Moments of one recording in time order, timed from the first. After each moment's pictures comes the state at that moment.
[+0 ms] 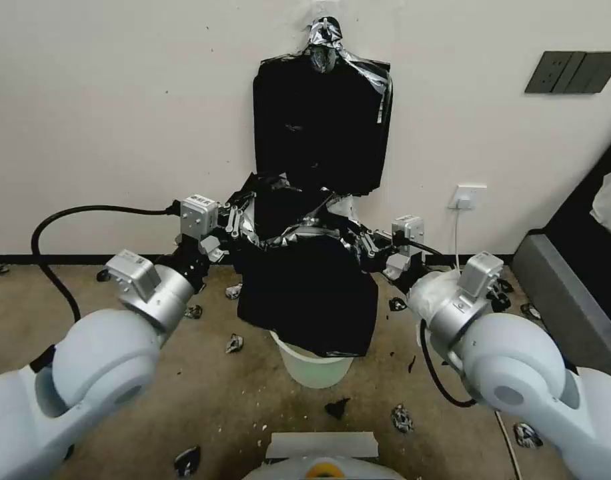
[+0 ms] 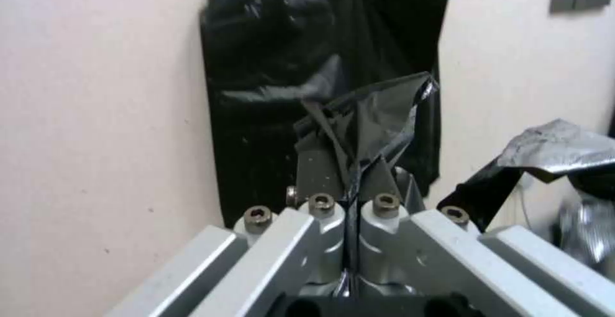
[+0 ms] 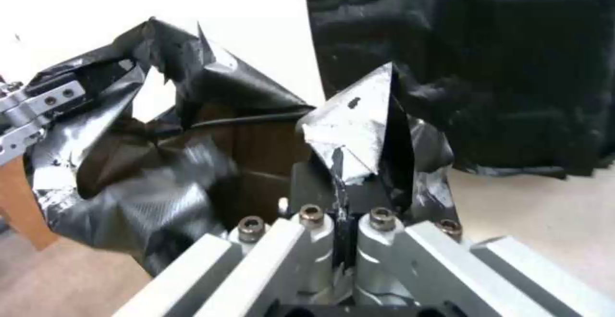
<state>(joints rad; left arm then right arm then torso) 1.14 -0.54 -0.22 -2.39 -0.81 0.09 -0.40 -0.98 0.72 -0.01 2.36 1.06 -0.19 0.39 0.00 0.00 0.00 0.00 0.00</state>
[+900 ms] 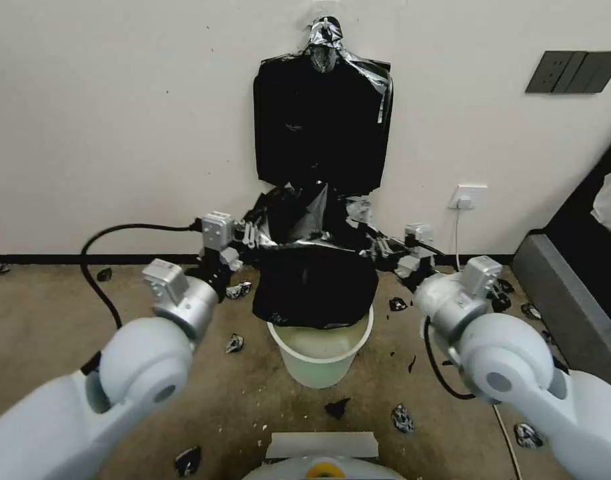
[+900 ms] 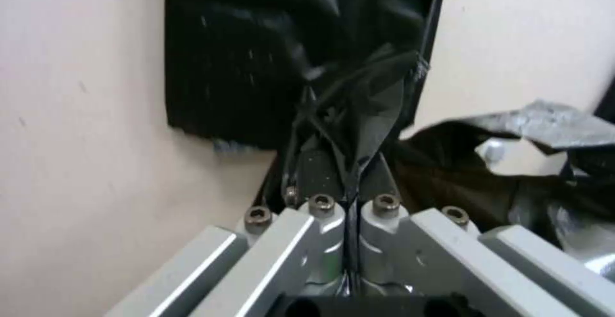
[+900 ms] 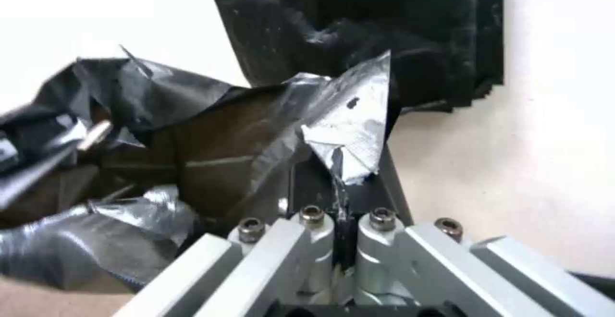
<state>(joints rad) 1.12 -0.74 -0.04 -2.32 -0.82 0.14 -0.47 -1.14 0.69 0.13 2.32 1.09 -0.19 0.41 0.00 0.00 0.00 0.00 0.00</state>
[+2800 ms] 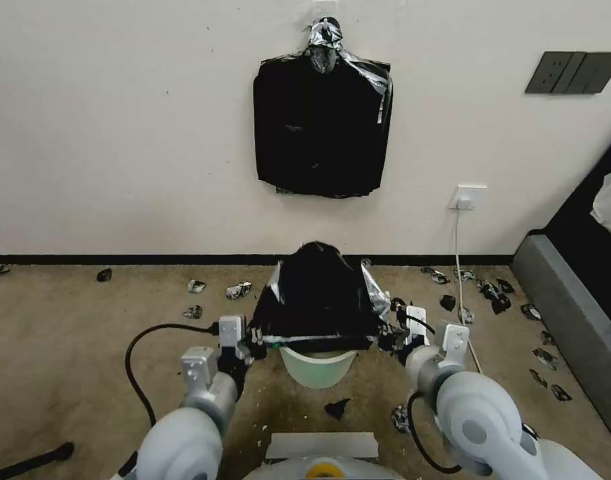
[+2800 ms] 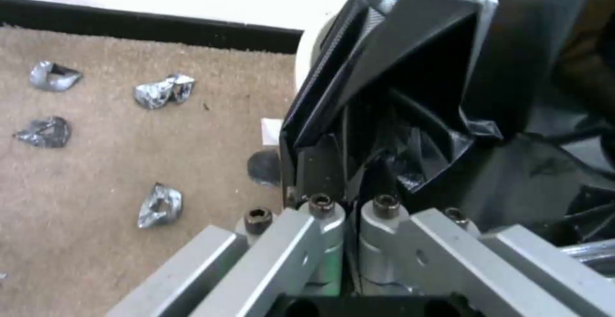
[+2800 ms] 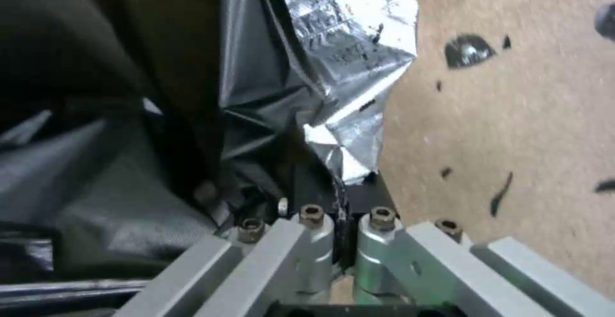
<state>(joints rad) 1.53 -0.92 -0.07 -2.27 -0.78 0.29 -0.61 -1.35 0.90 0.05 2.23 1.16 -0.46 0.83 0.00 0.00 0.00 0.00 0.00</state>
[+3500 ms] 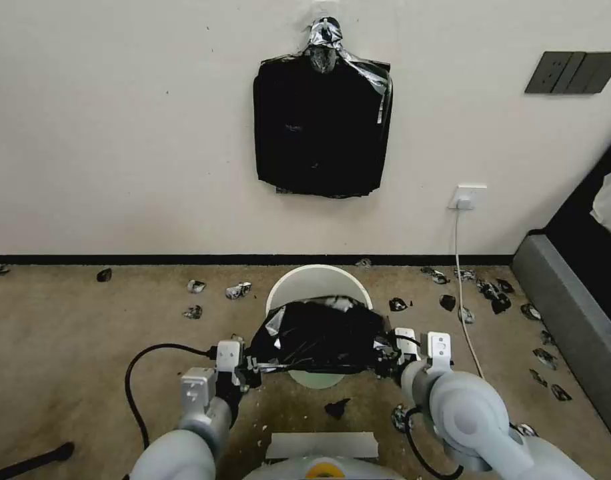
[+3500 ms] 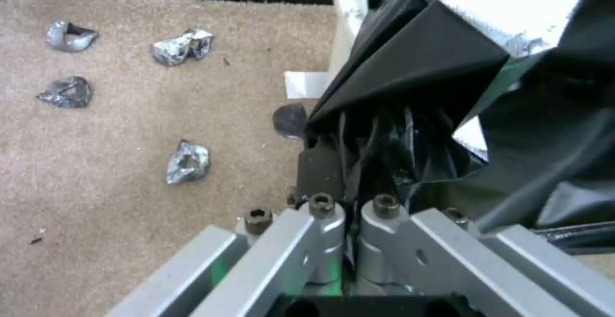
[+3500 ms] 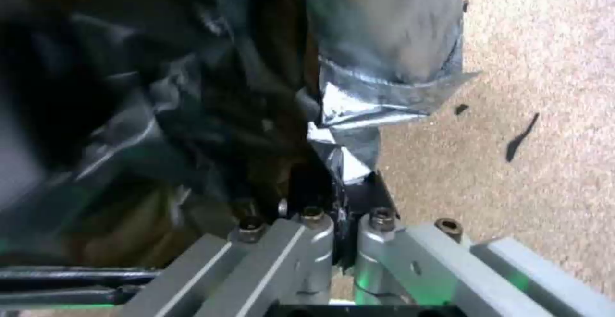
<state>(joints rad) 1.56 -0.88 -0.07 -2.21 -0.78 0.32 -0.60 -1.25 0.89 -0.01 2.10 1.28 -0.59 0.82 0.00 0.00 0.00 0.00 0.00</state>
